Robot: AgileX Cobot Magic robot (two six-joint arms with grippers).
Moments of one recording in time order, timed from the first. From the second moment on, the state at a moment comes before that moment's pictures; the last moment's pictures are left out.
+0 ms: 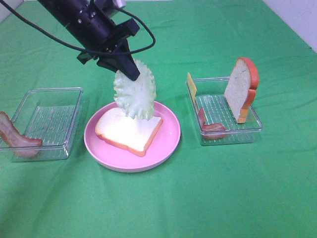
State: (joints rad) left arm -0.31 2.18 -1.86 -0.71 1.22 0.33; right arm 0.02 0.00 -0.46 0.09 1.11 -0.04
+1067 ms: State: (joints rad) left arm -0.31 2.35 -1.91 -0.53 1.22 0.22; right arm 0.02 0.00 -0.46 0.09 1.11 -0.04
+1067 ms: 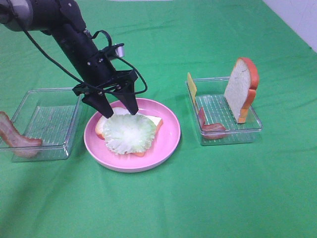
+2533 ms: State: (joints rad) left arm -0.15 1.78 -1.63 -0.02 1.22 -0.01; right arm 0.02 0.00 -0.46 0.09 1.11 -0.04
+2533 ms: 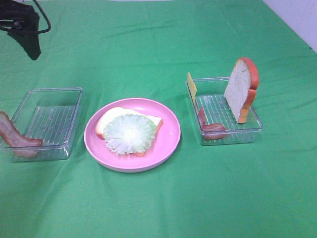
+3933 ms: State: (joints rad) left arm 0.00 1.92 -1.47 -0.06 1.22 0.00; right arm 0.02 0.00 -0.46 0.09 1.11 -0.04
